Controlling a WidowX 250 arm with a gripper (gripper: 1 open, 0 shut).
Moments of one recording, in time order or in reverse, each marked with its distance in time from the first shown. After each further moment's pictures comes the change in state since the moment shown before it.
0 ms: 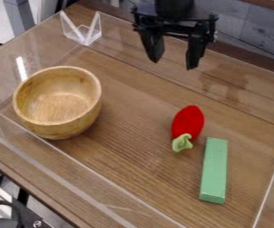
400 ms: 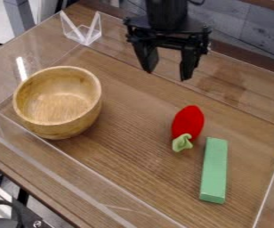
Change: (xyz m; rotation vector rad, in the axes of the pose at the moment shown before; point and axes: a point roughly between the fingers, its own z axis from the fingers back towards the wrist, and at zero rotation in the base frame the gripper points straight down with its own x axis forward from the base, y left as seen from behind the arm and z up) arm -0.015 0.003 -0.005 0.004 -0.028 0.014
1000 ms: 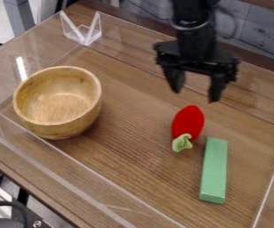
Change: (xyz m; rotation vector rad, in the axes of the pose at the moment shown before) arm 0.003 -0.040 -0.031 -0.013 -0.035 -0.057
